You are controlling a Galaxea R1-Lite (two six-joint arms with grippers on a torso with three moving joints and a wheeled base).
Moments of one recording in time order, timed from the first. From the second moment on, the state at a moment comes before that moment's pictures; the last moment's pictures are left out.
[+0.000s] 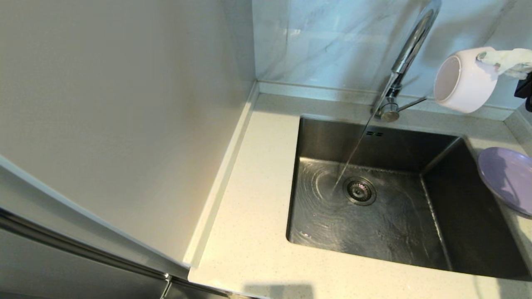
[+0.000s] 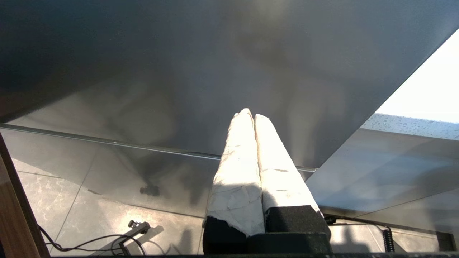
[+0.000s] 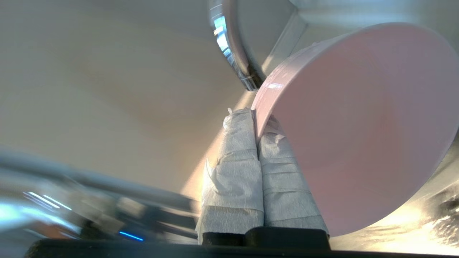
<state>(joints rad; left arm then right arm) 0.00 0.00 0.00 0.00 0.00 0.00 -0.41 1.75 -1.50 -0.54 1.30 0.85</state>
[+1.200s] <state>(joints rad) 0.00 0.00 0.00 0.00 0.00 0.00 -0.26 1.86 -1.63 0.10 -0.09 -0.27</state>
